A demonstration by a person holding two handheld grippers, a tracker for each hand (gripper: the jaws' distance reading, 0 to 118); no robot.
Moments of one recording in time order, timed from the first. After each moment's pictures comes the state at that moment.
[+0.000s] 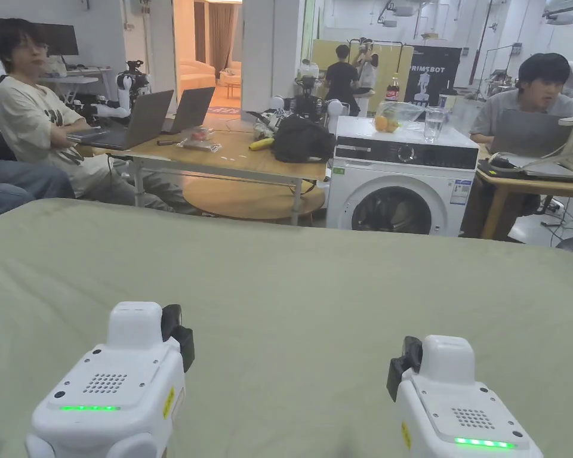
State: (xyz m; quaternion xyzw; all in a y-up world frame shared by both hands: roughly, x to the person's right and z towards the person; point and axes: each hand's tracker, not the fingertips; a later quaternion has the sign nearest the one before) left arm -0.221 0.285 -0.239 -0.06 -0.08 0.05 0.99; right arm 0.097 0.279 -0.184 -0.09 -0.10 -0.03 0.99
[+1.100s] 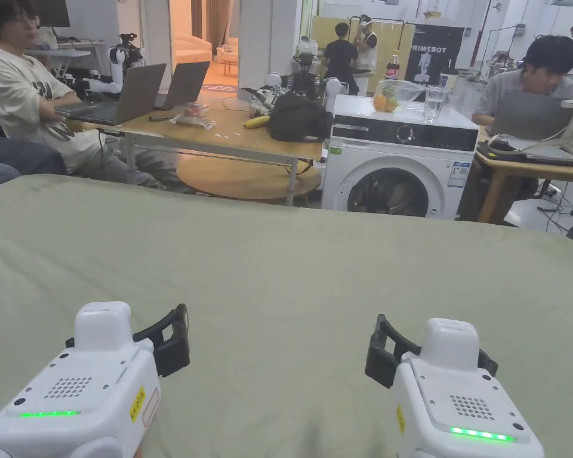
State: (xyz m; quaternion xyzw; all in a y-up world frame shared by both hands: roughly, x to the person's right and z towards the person) left arm -0.227 0.265 -0.235 -0.08 -0.07 0.08 0.99; right arm 0.098 0.280 -0.184 -0.07 -0.13 -0.03 0.99
